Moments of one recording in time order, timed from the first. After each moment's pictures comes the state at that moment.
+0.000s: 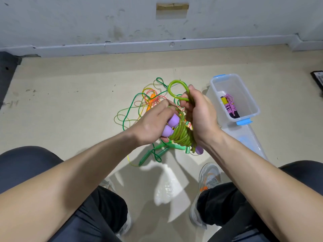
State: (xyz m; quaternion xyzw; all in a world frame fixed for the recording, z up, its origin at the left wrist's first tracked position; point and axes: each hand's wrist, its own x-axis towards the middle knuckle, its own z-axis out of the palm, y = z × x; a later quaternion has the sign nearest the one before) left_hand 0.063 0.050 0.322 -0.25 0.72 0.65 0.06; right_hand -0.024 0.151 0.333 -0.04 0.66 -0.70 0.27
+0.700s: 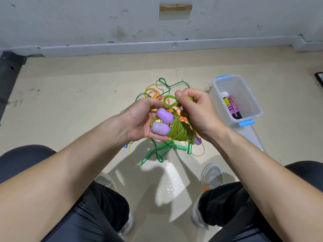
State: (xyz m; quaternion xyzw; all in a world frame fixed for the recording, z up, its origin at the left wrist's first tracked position) left_hand 0.061 0.017 0.327 -0.39 0.45 0.79 0.15; right_hand -0.038 0.151 0.319 -0.22 0.67 -0.64 0.31
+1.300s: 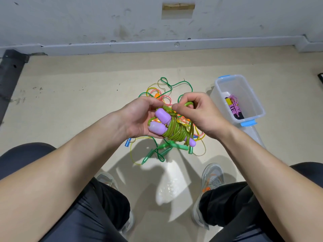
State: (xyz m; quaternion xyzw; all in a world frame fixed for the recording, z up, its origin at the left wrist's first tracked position) left_hand 0.061 0.008 0.328 -0.39 0.43 0.79 0.16; right_hand -0.052 0.160 0.311 -0.30 0.70 -0.55 0.34
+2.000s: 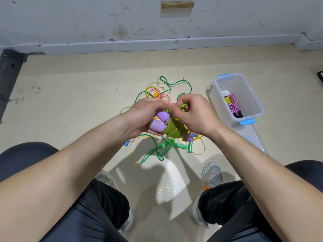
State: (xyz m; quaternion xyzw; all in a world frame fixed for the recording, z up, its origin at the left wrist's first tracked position) left_hand 0.059 0.023 0.321 -0.35 0.60 0.71 0.08; right_hand -0.048 0.156 0.305 -0.36 0.84 -0.36 0.18
